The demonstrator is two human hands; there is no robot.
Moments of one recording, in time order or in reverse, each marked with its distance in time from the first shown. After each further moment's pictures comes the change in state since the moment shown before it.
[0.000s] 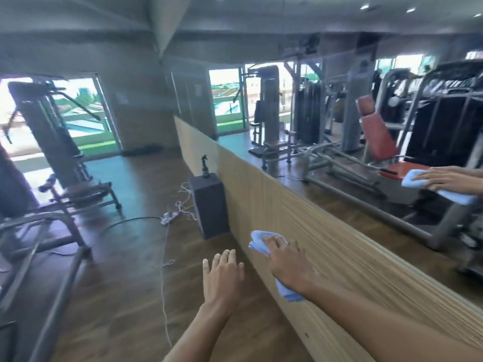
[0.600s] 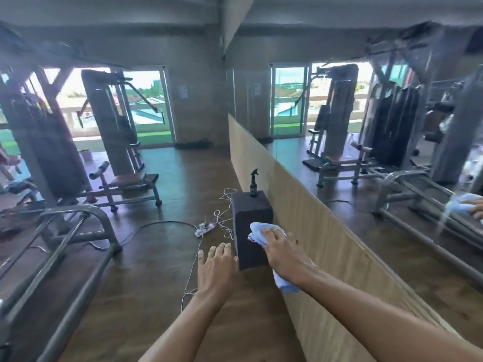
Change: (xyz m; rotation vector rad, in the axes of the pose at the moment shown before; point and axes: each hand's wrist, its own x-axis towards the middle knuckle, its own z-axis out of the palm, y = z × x) left_hand 0.461 -0.172 0.040 0.060 0.043 -0.222; right_hand 0.504 -0.062 0.187 0.138 -0.080 -0.246
